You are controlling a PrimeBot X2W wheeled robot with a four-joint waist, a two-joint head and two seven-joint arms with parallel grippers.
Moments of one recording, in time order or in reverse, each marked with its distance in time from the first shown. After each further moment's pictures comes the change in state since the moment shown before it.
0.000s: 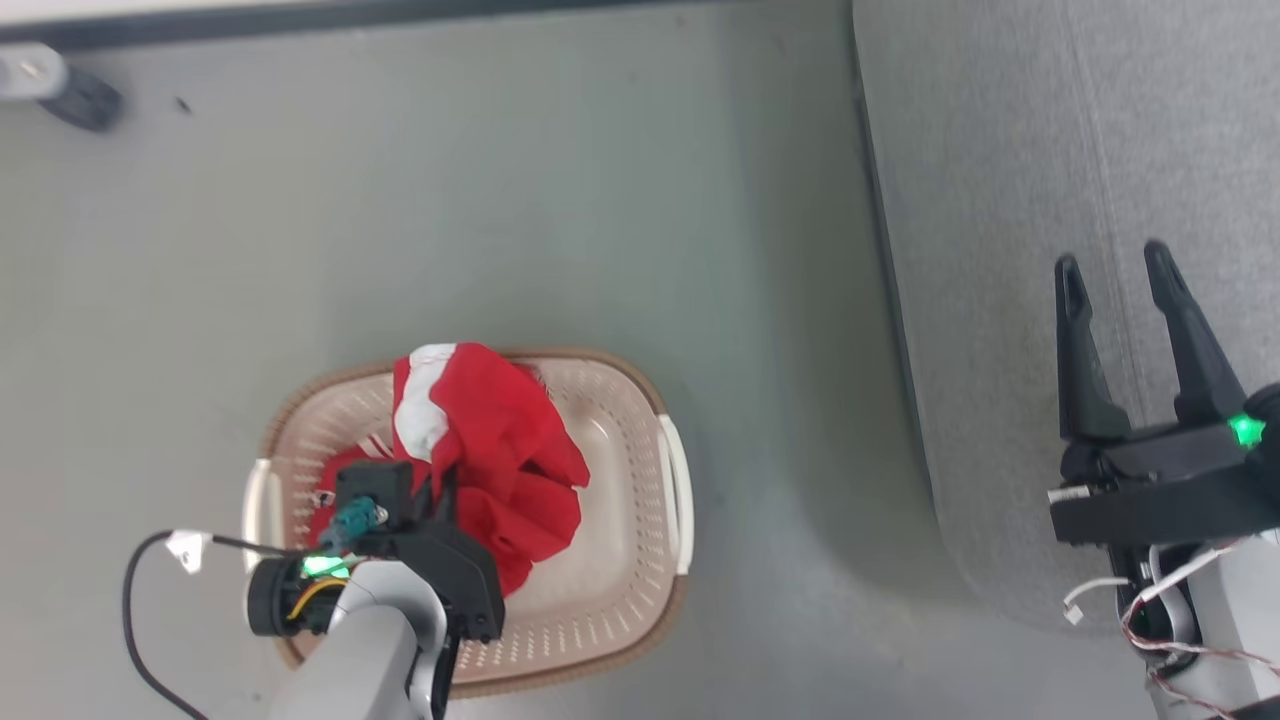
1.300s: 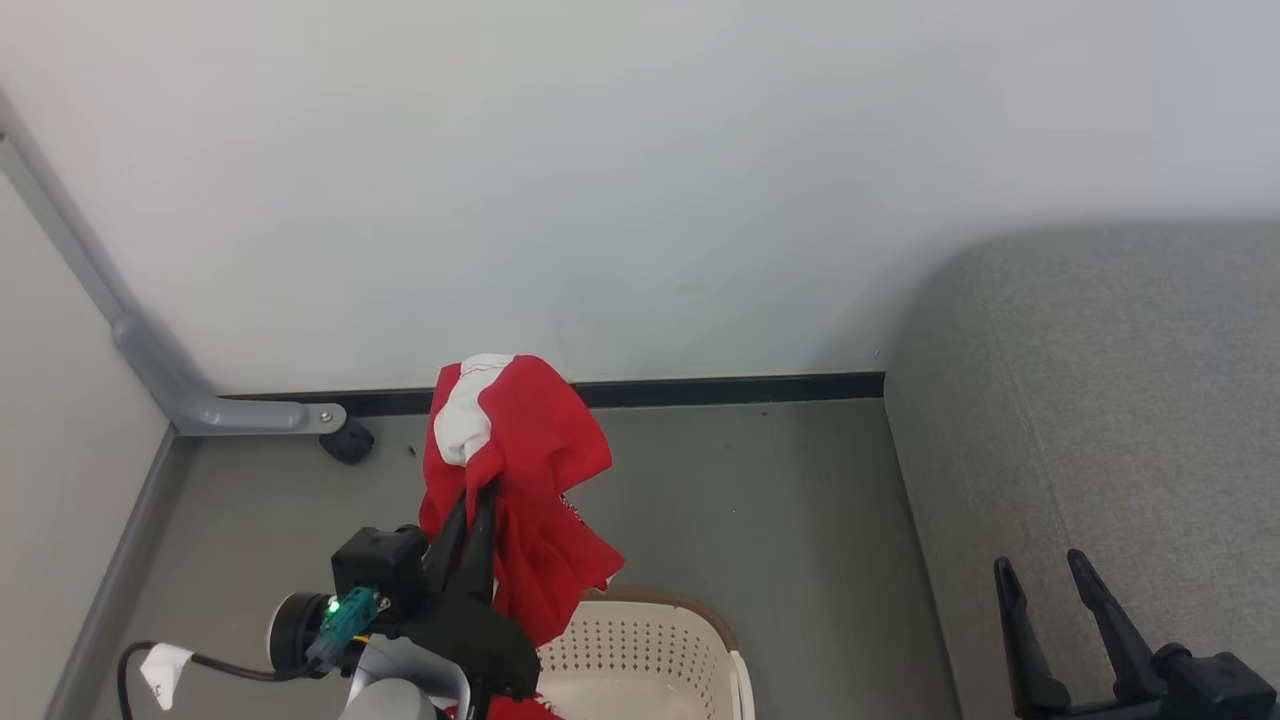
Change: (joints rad) left arm 0.300 0.049 0.075 -0.546 0.090 0.019 -0.026; right arm 0.388 0.055 0.017 0.062 0.000 -0.010 0.000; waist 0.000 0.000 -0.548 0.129
